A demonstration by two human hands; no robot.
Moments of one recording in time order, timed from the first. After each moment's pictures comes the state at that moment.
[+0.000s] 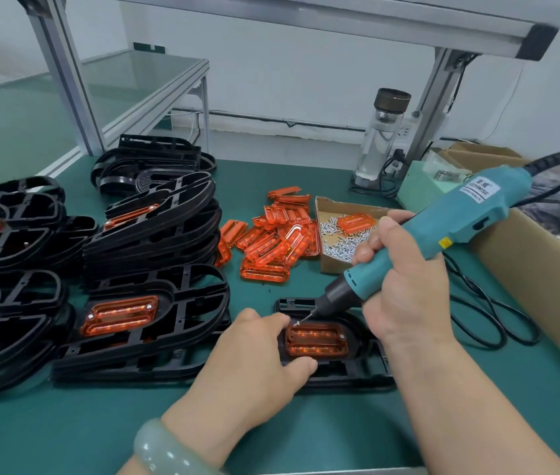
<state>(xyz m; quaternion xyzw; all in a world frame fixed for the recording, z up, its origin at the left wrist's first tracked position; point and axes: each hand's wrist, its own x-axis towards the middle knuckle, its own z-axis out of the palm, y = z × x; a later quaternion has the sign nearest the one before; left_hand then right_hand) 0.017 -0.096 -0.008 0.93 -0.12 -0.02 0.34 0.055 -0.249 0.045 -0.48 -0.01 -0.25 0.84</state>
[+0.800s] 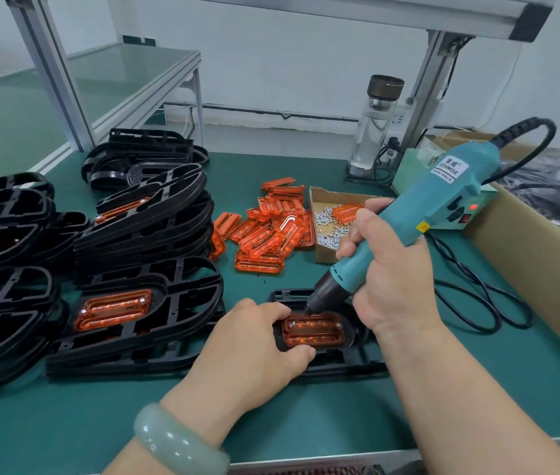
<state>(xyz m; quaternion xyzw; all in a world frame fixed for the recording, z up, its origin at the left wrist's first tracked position) 0.022 -0.099 -0.011 0.93 -0.12 0.01 0.33 0.053 -0.246 0.045 -0.51 -0.01 -0.22 0.83</state>
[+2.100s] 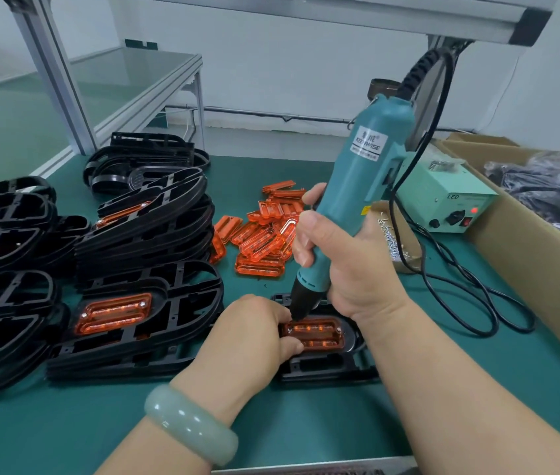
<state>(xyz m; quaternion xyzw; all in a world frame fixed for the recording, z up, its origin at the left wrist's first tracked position) 0.037 -0.102 -0.001 0.95 -0.15 -0.02 0.28 0.068 -0.227 0.047 -0.56 -0.19 -0.09 0.80</state>
